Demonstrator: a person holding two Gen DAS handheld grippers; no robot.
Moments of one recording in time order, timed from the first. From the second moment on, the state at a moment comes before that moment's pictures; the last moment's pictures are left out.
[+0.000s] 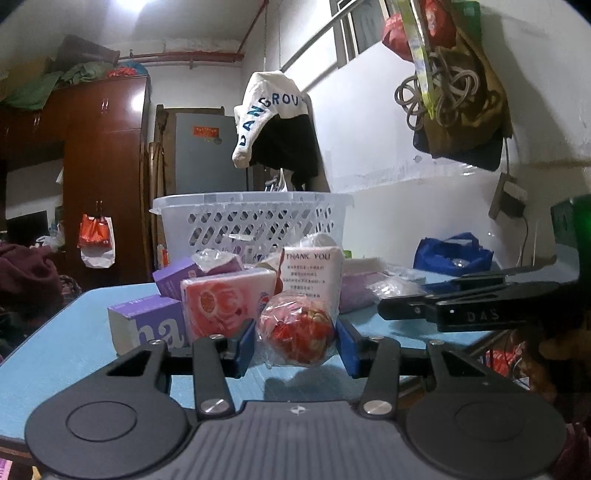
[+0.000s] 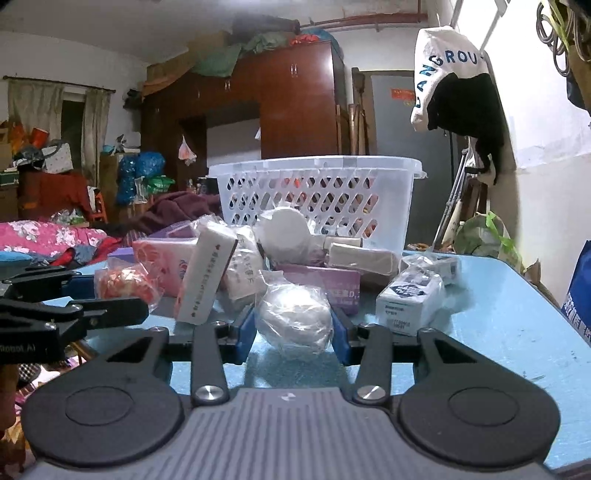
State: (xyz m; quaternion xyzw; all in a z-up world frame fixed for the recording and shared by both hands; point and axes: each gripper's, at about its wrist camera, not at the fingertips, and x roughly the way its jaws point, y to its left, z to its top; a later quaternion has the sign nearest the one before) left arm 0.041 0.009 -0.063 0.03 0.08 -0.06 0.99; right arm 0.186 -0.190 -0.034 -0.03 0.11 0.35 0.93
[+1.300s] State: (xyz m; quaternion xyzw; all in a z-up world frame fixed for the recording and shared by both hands) left arm 0.100 0.104 0.016 -0.02 0.09 0.00 1.00; right arm 0.251 -0.227 0.023 0.00 0.13 0.29 0.95
